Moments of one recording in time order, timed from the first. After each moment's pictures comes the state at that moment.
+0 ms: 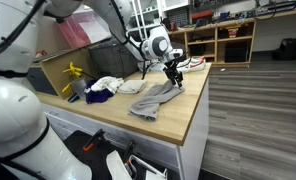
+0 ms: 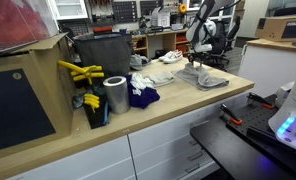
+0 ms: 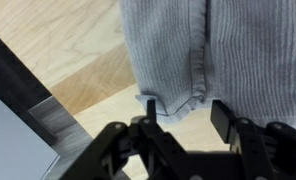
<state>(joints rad) 0.00 0.65 -0.22 -1.85 -0.09 2.60 0.46</state>
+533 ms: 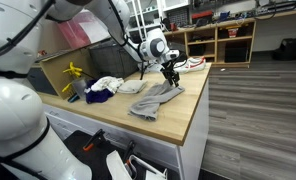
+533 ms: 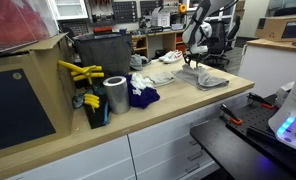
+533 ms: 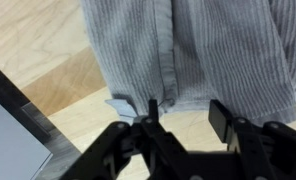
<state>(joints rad) 0.04 0.68 -0.22 -1.81 -0.08 2.60 0.48</state>
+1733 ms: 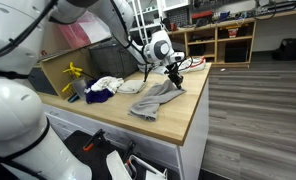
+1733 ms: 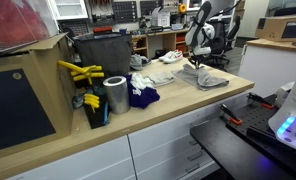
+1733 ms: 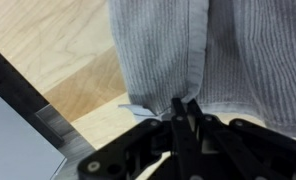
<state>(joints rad) 0.04 0.72 -0.26 -1.80 -0.06 2.60 0.48</state>
